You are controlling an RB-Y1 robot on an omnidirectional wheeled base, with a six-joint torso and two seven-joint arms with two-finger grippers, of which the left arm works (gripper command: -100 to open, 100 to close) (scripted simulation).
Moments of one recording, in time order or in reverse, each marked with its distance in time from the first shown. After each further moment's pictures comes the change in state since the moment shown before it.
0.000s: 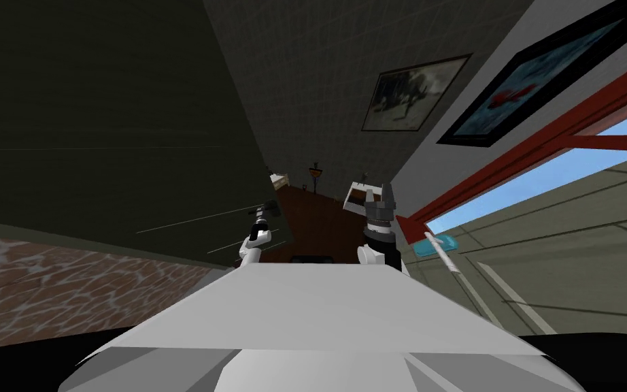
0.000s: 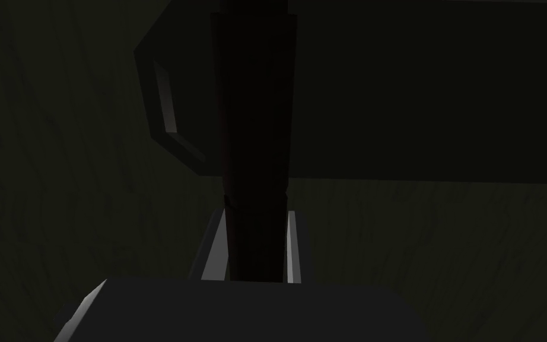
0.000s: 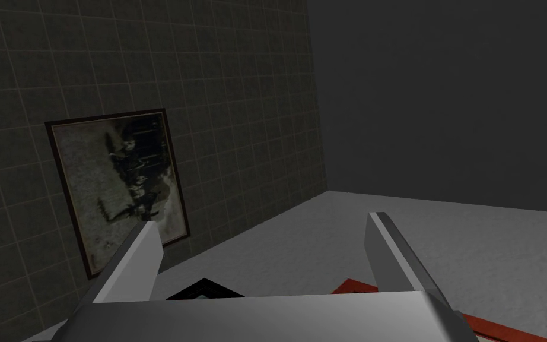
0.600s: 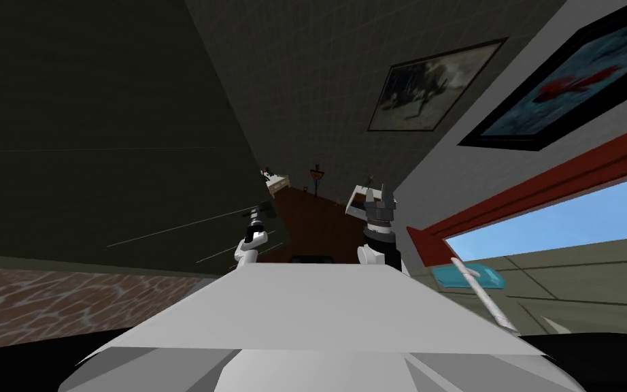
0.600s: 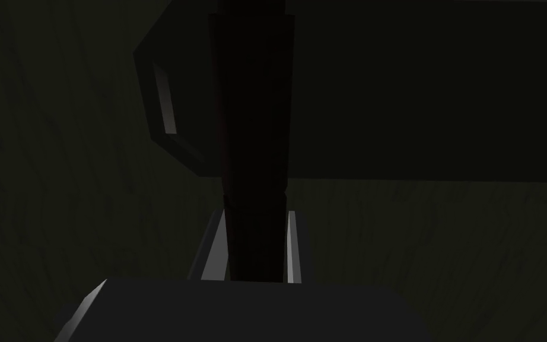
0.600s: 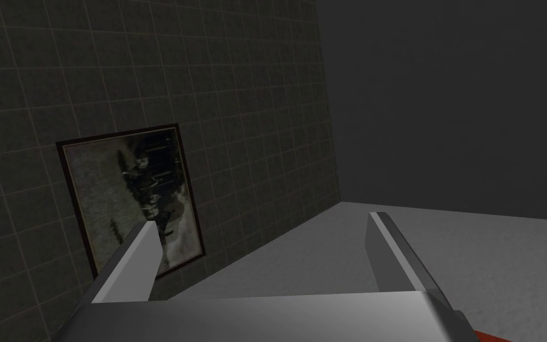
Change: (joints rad) arm 0.009 0.002 0.070 -0.007 0.007 0.004 -0.014
